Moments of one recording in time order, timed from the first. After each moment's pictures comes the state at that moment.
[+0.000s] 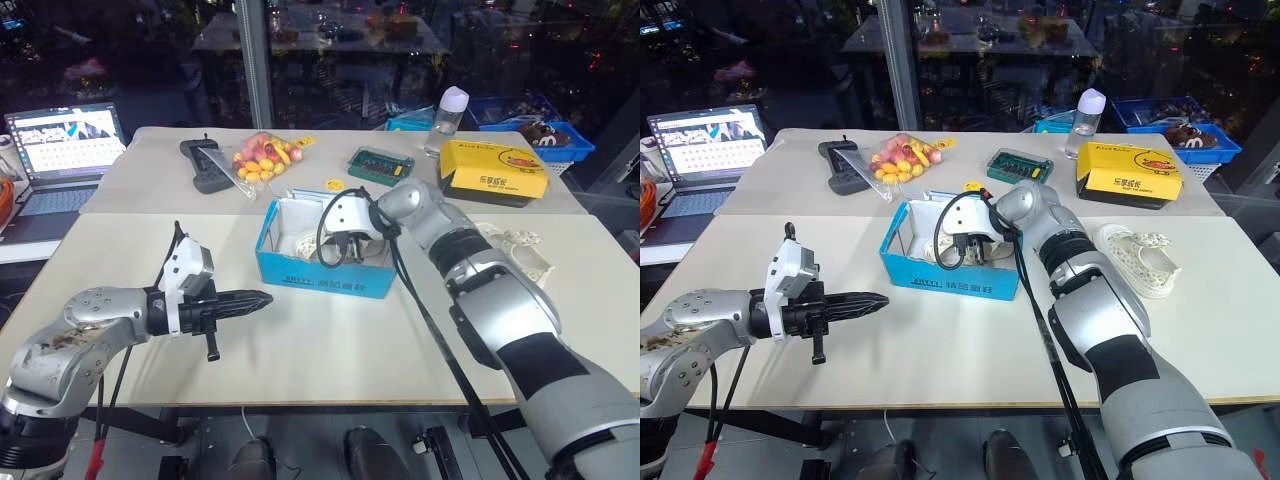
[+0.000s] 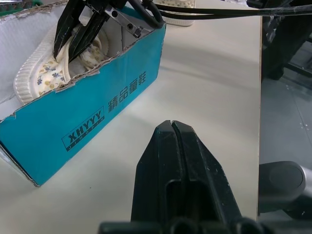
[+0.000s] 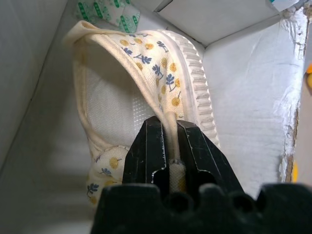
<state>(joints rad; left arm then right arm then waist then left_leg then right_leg) -0.22 0.85 0.13 -0.42 -0.71 0.66 -0.99 -1.36 -0.28 0.42 1.20 -0.37 -0.33 1.03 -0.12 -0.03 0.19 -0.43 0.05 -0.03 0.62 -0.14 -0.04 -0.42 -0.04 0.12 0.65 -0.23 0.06</state>
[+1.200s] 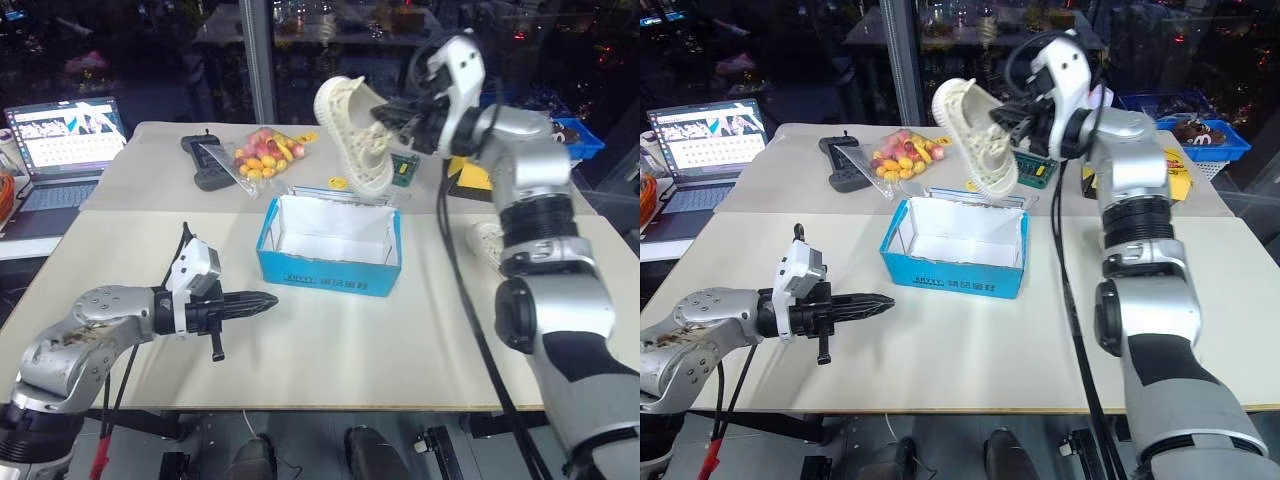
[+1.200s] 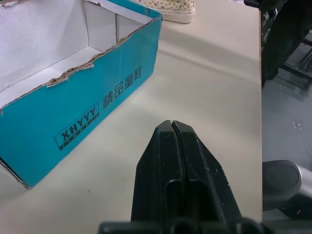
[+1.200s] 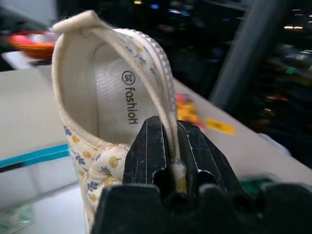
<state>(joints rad) -0.24 0.84 0.09 -0.40 -0.70 0.66 -0.99 -1.35 -0.51 -0.09 0.74 0.10 0.32 0.89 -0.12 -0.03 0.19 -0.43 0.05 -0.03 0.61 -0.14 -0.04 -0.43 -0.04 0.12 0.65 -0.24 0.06</state>
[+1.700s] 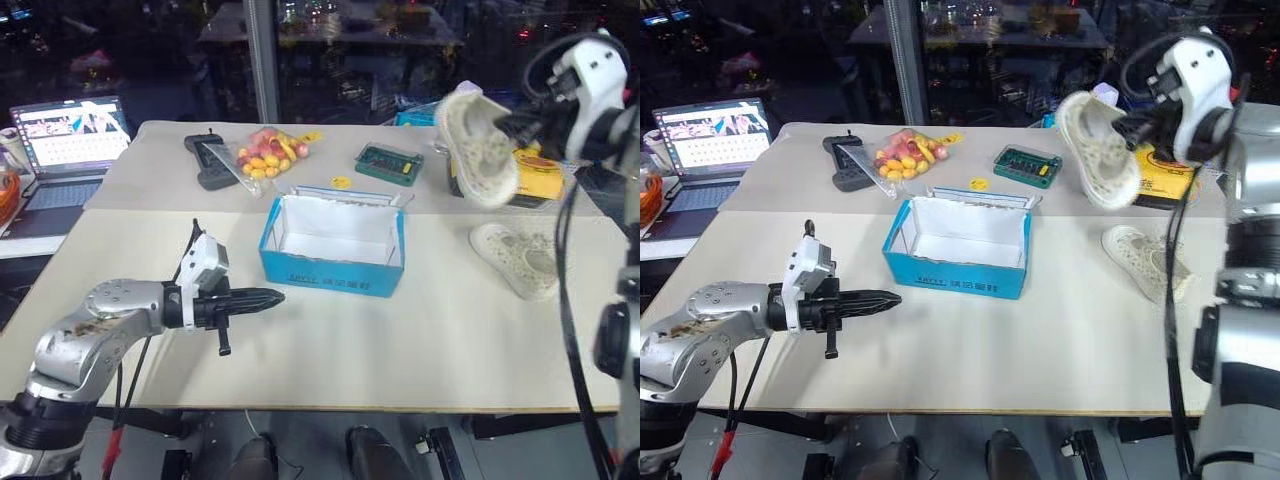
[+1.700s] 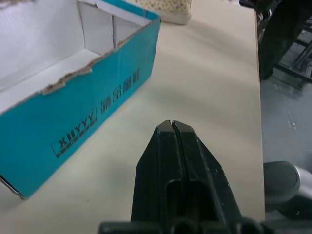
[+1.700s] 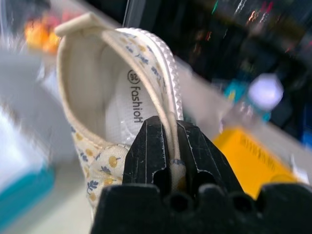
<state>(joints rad) -0.30 0.82 0.05 -0.35 -0.67 0.65 -1.02 -1.12 -0.94 -0.01 0.41 0.07 0.71 1.00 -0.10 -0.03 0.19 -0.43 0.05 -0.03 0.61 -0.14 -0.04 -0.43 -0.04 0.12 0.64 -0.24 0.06</state>
